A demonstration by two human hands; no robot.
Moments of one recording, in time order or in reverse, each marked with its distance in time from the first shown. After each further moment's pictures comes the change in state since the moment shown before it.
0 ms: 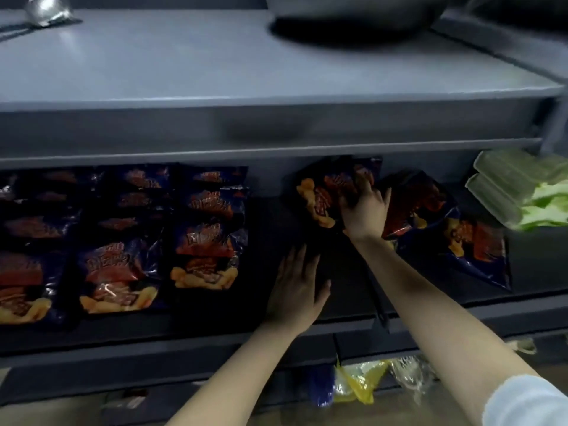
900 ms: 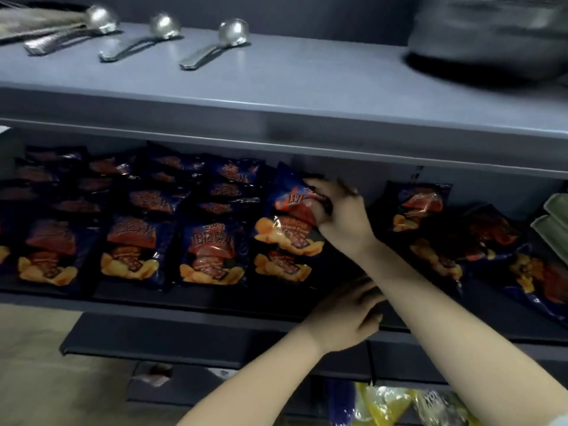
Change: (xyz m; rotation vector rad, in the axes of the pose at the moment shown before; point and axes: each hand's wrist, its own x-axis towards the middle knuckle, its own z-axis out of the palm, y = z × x) left_hand -0.049 -0.027 -0.047 -0.312 0.084 0.402; right_hand -0.074 -0.182 -0.011 0.355 -0.104 -0.695
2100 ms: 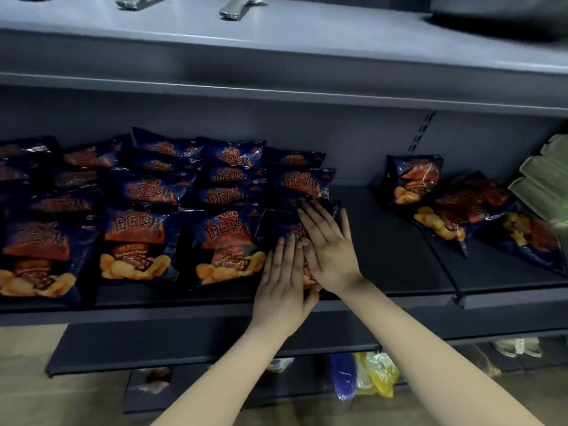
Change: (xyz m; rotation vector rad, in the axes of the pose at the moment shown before) left_hand -0.101 -0.076 -0.042 0.607 0.204 -0.290; right_hand -0.095 -0.009 0.078 -0.359 -0.170 0.041
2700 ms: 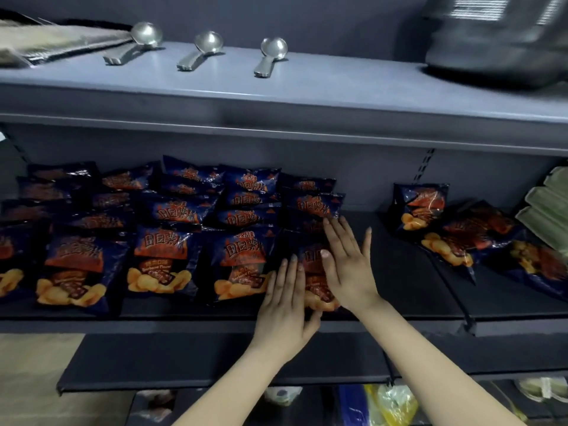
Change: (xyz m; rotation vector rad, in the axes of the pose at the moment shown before) left_hand -0.009 -0.012 -0.023 -0.023 0.009 0.000; right_hand 0.005 -0.008 -0.020 0.029 0.067 0.104
